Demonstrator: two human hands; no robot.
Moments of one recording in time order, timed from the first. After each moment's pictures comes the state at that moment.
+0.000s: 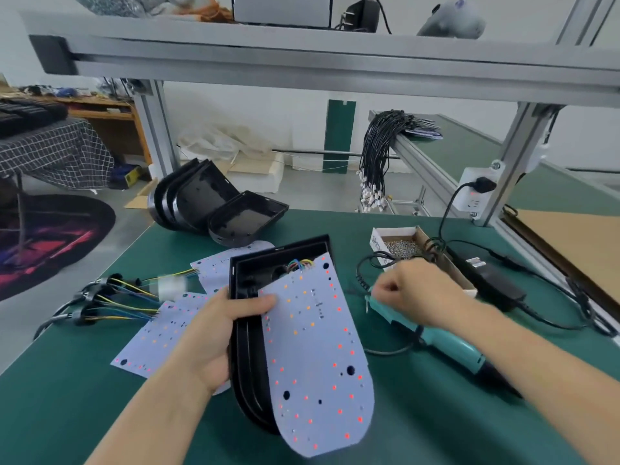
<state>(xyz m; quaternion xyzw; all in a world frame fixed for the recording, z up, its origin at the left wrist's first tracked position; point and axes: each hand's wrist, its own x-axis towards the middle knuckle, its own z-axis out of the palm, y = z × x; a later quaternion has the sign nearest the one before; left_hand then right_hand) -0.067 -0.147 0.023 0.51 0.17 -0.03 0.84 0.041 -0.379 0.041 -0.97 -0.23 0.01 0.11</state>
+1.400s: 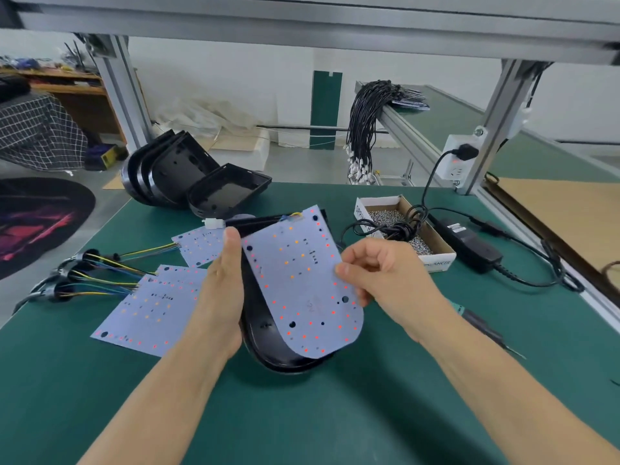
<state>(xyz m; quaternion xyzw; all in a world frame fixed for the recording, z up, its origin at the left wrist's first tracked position) -0.050 -0.178 0.002 0.58 0.18 0.12 0.79 -0.020 -0.362 0.031 -0.77 -0.16 0.06 0.61</state>
